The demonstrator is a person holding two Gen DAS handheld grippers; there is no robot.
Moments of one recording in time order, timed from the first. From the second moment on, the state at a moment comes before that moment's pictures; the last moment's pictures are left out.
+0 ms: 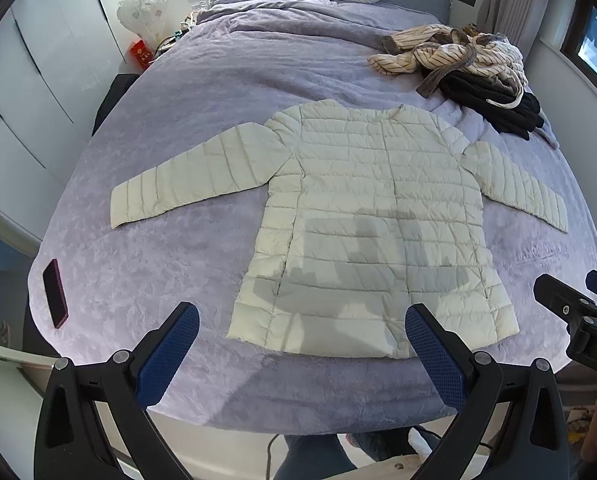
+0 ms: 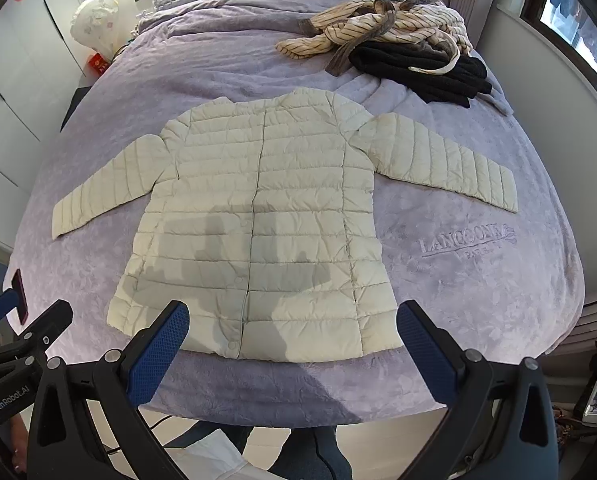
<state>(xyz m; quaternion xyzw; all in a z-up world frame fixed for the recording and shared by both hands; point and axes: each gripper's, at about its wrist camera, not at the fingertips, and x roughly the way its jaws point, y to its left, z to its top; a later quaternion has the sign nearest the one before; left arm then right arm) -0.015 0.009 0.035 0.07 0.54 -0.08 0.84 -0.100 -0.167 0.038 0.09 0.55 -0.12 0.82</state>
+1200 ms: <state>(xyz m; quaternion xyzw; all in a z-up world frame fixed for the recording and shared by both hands) -0.022 0.007 0.039 0.07 0.53 -0.07 0.84 -0.102 -0.171 0.030 0.10 0.55 -0.12 0.82</state>
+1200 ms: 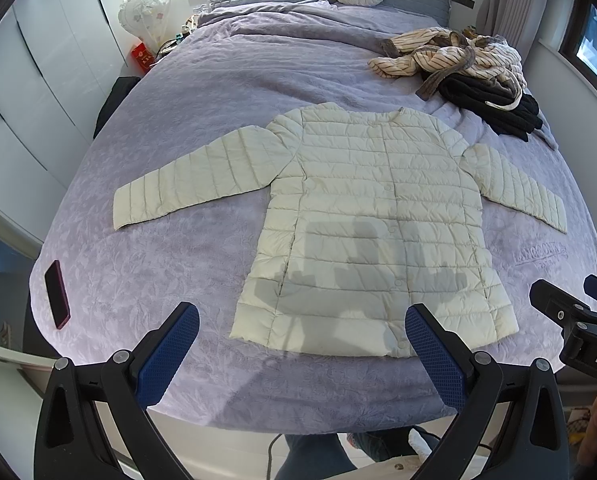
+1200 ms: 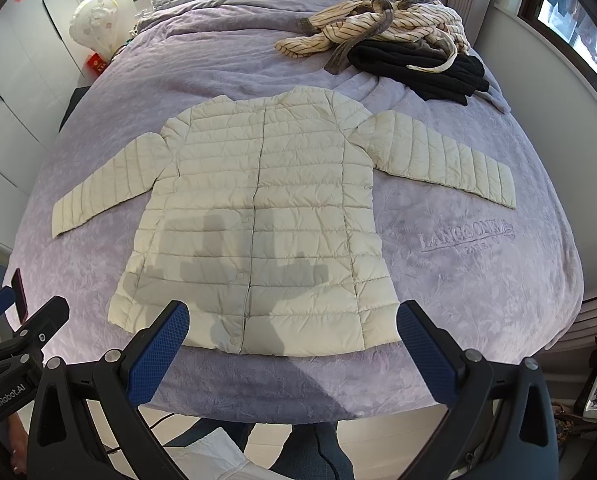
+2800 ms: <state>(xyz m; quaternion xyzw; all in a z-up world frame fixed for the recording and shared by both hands) -0.022 0.009 0.038 0.07 0.53 -0.08 0.84 -0.101 -0.170 0.030 0.10 0.55 -0.12 0.82</state>
